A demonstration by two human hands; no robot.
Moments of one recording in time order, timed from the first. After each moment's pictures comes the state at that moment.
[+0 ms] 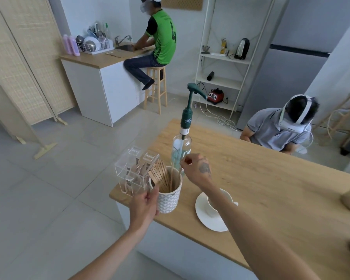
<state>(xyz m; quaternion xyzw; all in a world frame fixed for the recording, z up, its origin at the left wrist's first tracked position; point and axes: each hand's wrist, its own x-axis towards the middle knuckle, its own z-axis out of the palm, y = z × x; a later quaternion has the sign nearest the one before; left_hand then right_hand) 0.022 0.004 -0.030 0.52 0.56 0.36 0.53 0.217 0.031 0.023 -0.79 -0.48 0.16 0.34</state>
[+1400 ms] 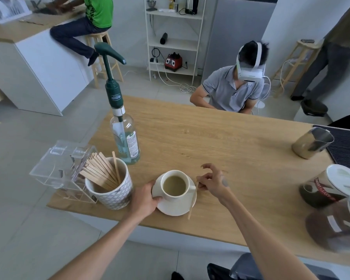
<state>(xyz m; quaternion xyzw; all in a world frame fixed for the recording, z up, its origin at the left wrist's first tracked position) 0.152 0.005 -0.099 0.81 0.44 0.06 0.39 0.376 -0.118 -0.099 -0.77 -0.24 0.35 0.48</state>
